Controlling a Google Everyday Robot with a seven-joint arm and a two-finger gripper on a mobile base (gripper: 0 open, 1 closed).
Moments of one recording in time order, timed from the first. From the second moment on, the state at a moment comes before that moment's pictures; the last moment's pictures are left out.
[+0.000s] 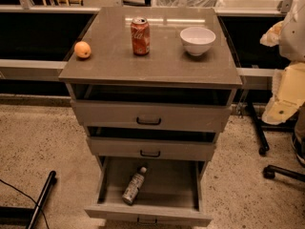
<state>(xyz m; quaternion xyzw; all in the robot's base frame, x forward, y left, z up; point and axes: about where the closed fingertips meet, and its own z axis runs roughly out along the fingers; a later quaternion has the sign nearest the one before) 0.438 -0.217 0.976 -0.60 0.78 -0.03 0.16</state>
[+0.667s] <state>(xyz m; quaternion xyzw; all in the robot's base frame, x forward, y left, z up) 0.434 -0.191 0.946 -0.62 0.77 0.02 0.15</state>
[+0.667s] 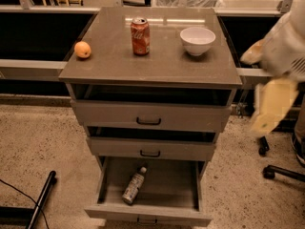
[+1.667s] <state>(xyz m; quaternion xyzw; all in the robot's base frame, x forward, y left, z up) 0.342 -0.046 0.800 -0.70 0.66 0.22 0.13</state>
